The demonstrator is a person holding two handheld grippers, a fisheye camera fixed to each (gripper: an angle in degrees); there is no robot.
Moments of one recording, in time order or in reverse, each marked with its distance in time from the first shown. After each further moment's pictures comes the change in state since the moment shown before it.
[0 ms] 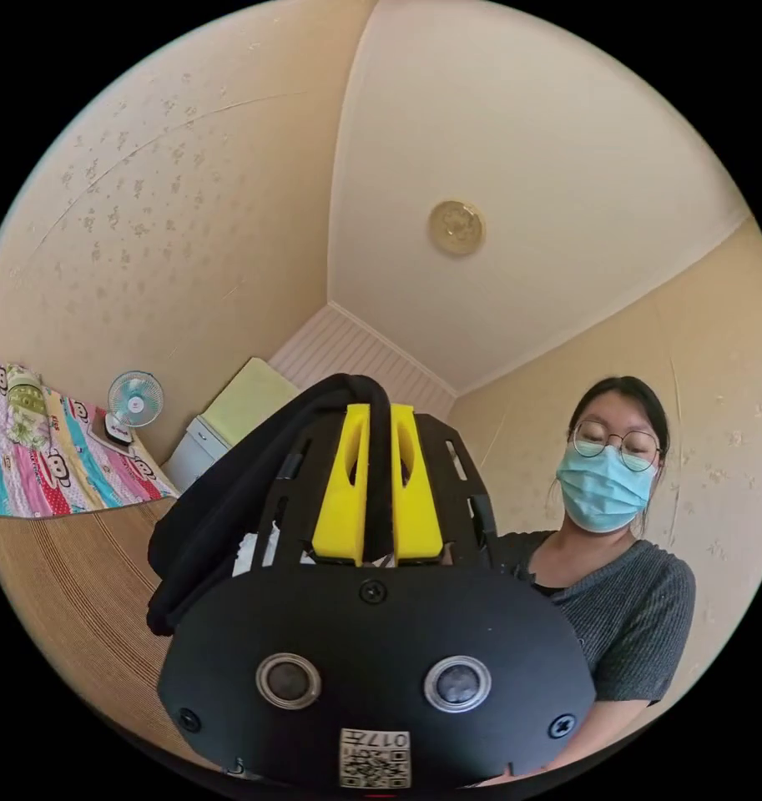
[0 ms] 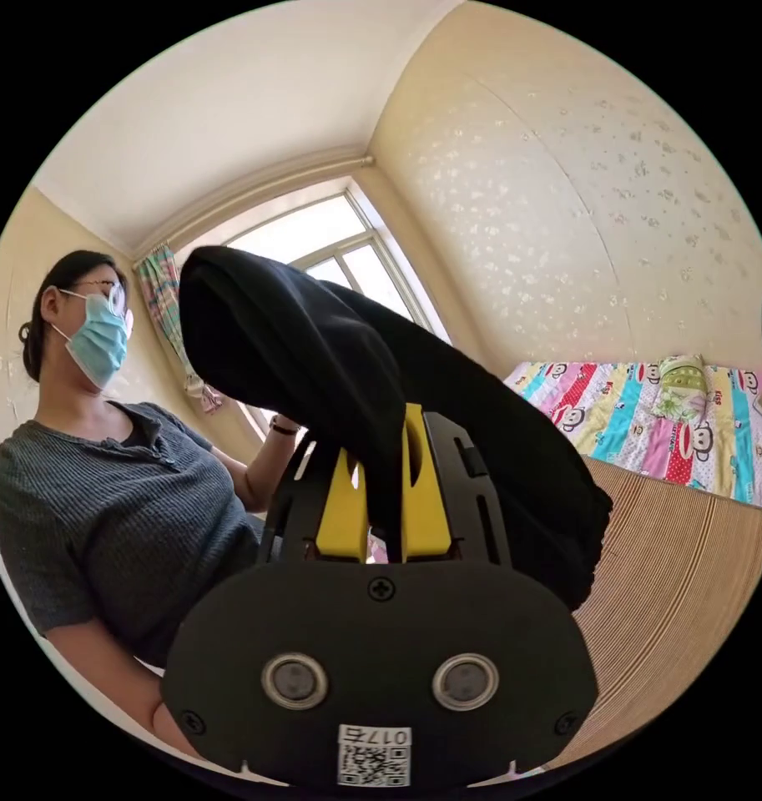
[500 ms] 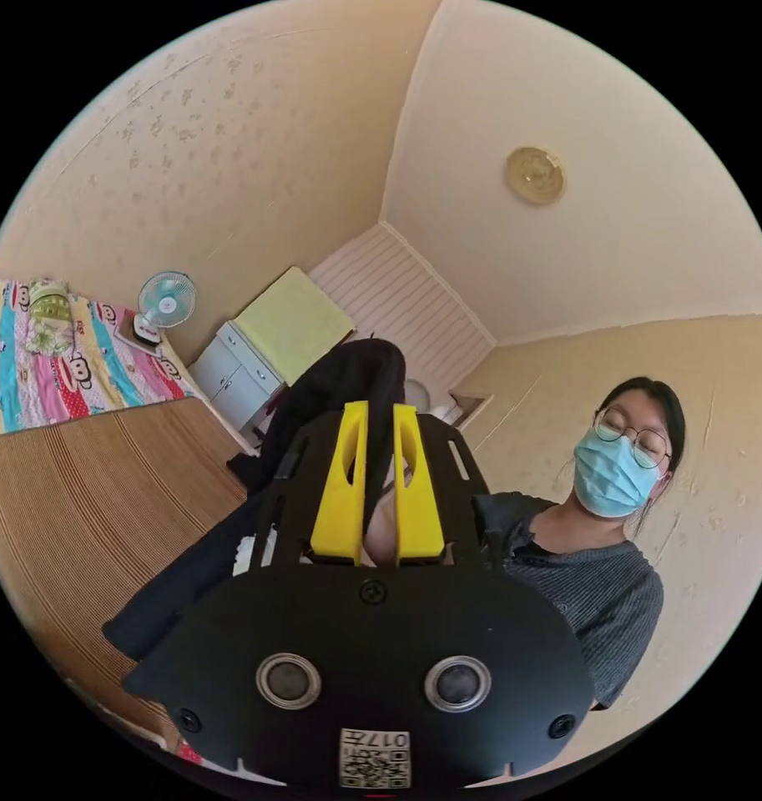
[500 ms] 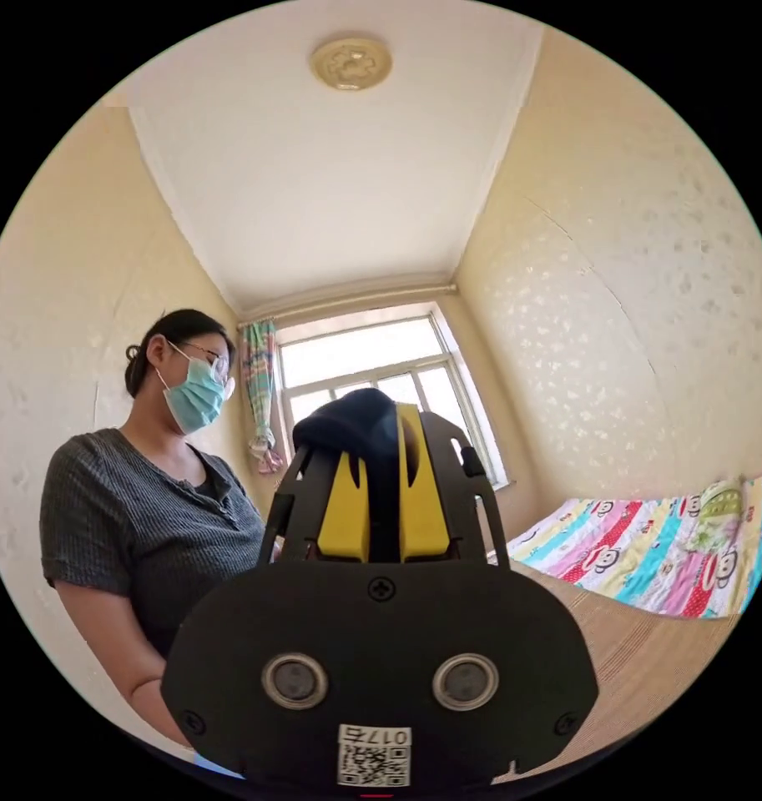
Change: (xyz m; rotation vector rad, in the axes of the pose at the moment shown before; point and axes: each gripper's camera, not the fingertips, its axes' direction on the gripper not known) left arm -0.053 -0.034 0.010 -0.284 -0.097 -0.185; right arm -0.032 0.000 -0.087 0.417 -0.234 -0.233
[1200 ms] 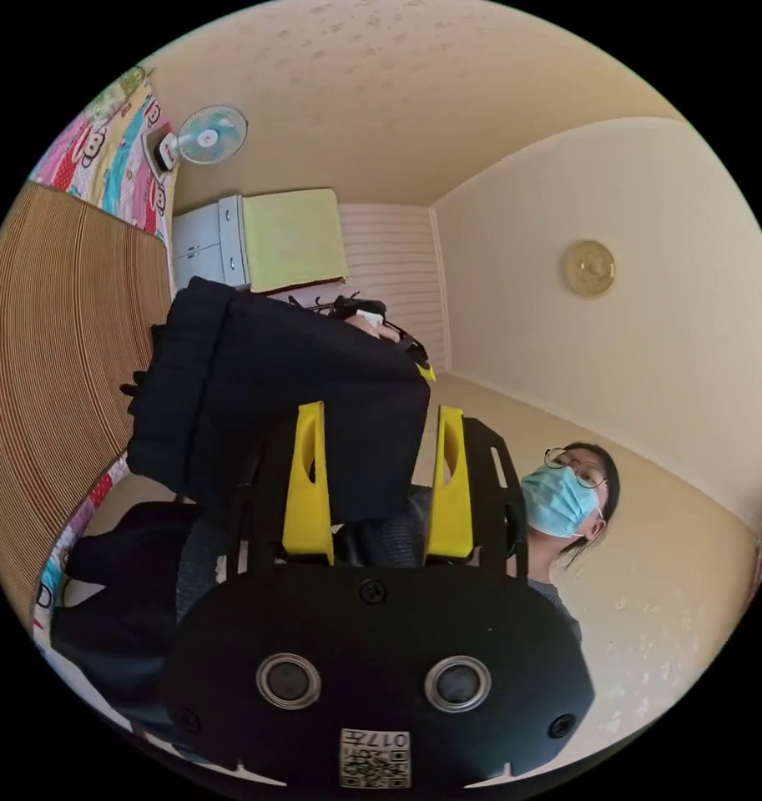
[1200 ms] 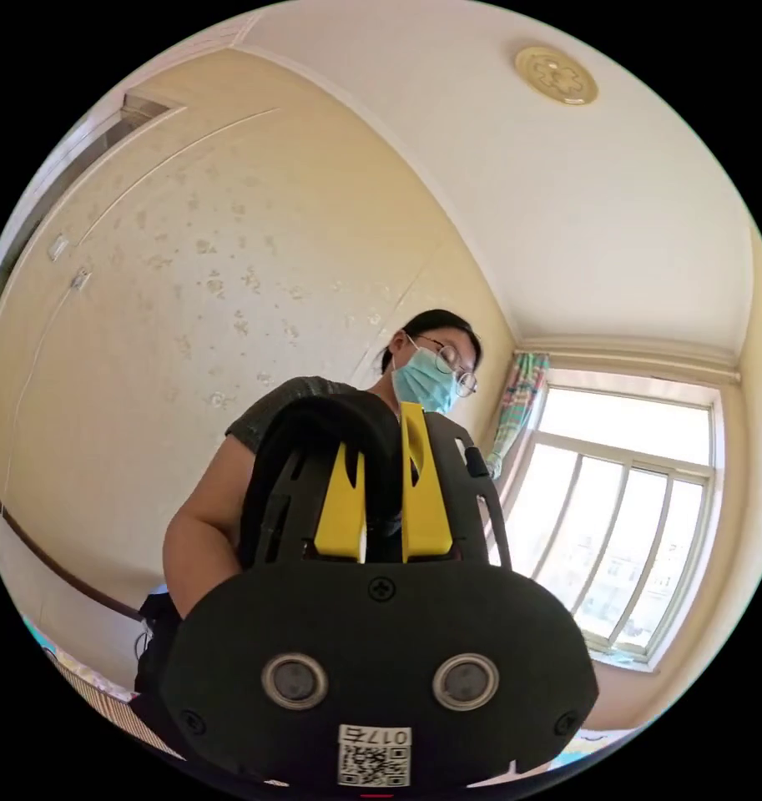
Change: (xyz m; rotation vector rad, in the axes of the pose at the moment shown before) left arm -0.137 -0.105 -0.004 -0.101 0.358 -0.492; right arm -0.027 -0.039 0.035 0.103 -1.030 -0.457
